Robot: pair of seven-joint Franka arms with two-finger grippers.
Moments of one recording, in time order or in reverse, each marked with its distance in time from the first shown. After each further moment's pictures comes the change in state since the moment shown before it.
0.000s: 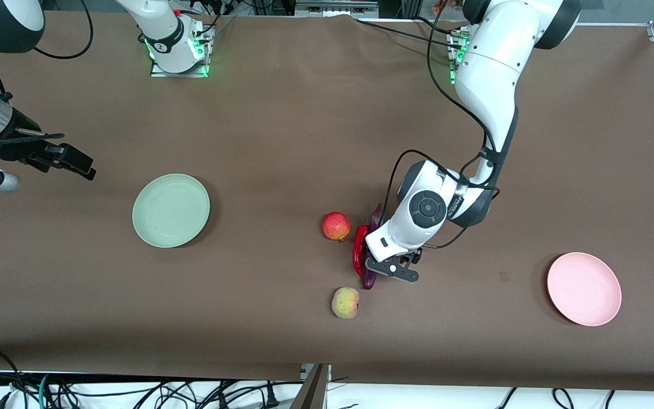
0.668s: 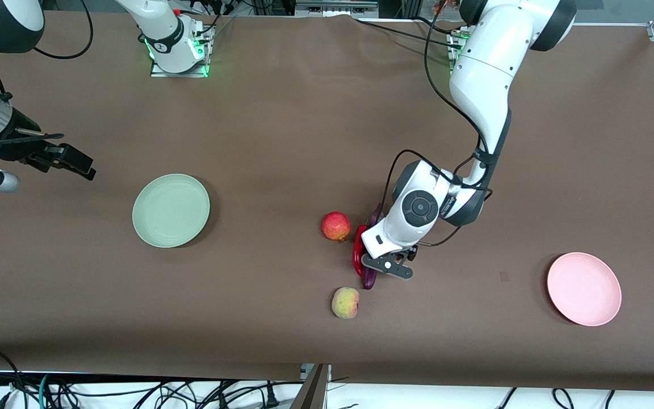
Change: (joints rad) left arm -0.019 0.012 0.000 -0.023 0.004 0.017 0.000; right arm 0.000 0.000 0.000 0.000 0.000 0.000 0.000
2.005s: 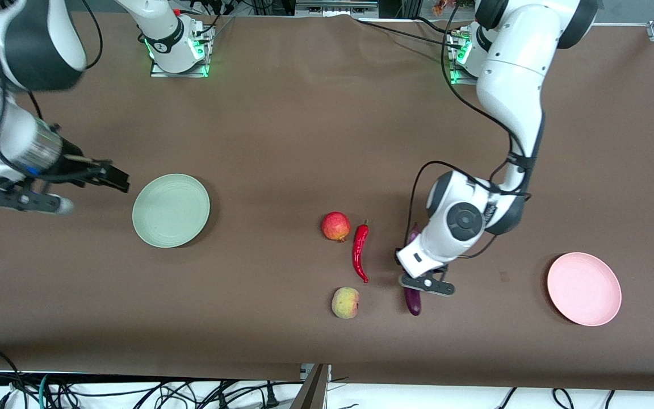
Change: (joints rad) left arm 0.121 -0.043 0.021 0.009 0.000 -0.019 0.001; right arm 0.049 0.146 0.011 -0.011 0.000 0.011 -0.001
